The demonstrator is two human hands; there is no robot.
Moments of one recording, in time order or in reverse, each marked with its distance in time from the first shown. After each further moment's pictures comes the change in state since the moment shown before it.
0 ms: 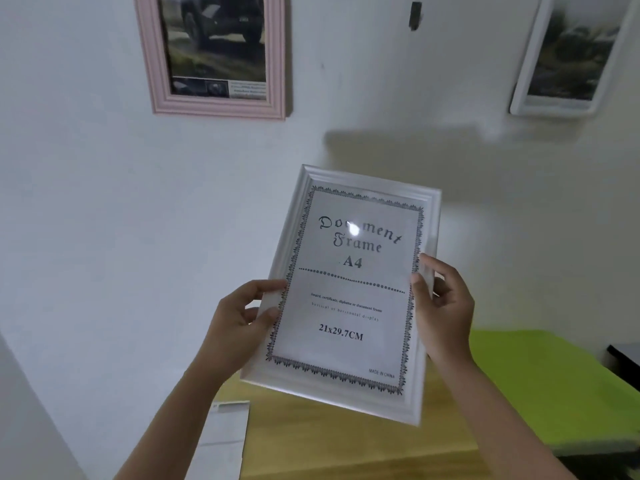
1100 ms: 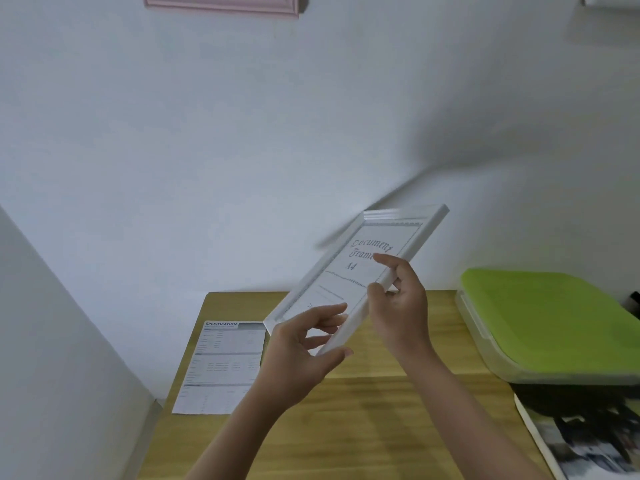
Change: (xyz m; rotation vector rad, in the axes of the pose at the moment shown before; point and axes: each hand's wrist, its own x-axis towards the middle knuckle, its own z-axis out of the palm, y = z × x) left_hand -0.103 -0.049 0.065 0.095 -0.052 -0.053; right_hand -0.097 -0.005 0.020 -0.053 -0.268 0.396
